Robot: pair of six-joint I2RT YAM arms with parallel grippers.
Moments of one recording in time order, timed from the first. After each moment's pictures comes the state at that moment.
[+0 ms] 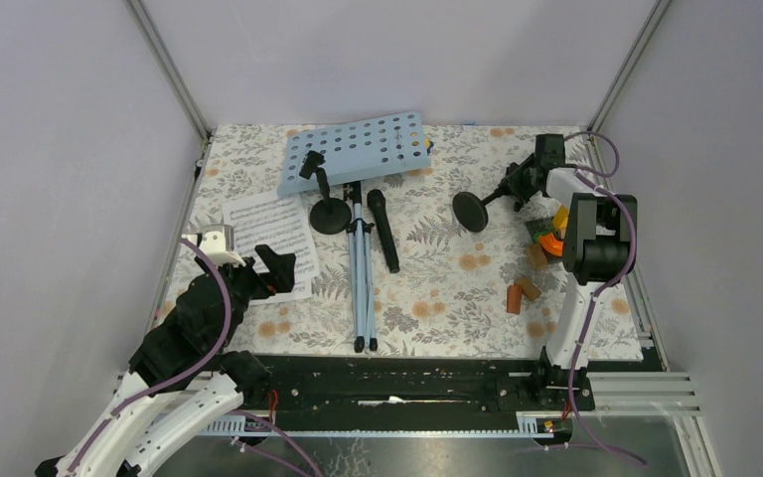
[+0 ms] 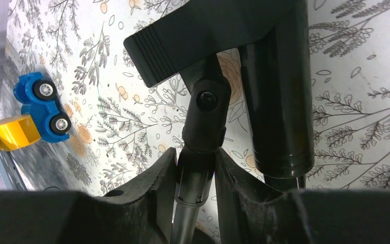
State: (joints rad) left arm -0.71 0.37 0.76 -0.68 -0.51 -0.49; right arm -0.05 2.08 1.46 -0.29 -0.13 0.84
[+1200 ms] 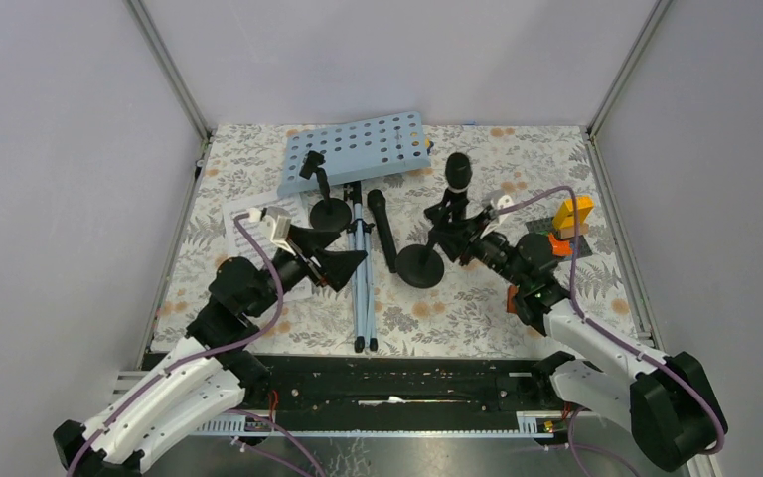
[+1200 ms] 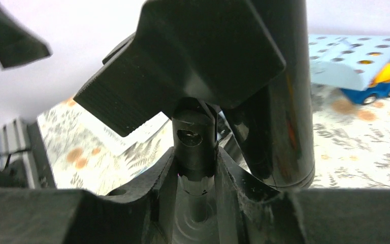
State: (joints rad) left arm -0.68 0.57 0.57 0.09 0.13 -0.45; right arm 0.45 1.01 0.44 0.66 -0.38 0.27
